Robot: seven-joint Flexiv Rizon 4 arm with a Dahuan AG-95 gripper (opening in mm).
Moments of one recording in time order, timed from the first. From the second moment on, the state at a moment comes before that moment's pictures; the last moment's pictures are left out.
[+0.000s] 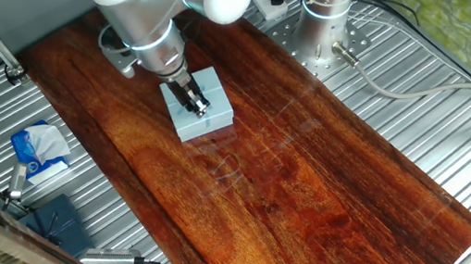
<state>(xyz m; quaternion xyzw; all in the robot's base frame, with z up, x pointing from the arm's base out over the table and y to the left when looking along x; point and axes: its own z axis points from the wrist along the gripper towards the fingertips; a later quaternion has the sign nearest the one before) 0.438 0.041 0.081 0.05 -0.99 -0.07 0.07</state>
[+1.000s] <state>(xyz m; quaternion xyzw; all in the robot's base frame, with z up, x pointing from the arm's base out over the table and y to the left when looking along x) 0.429 0.048 0.110 0.06 -1.00 -0.02 0.07</state>
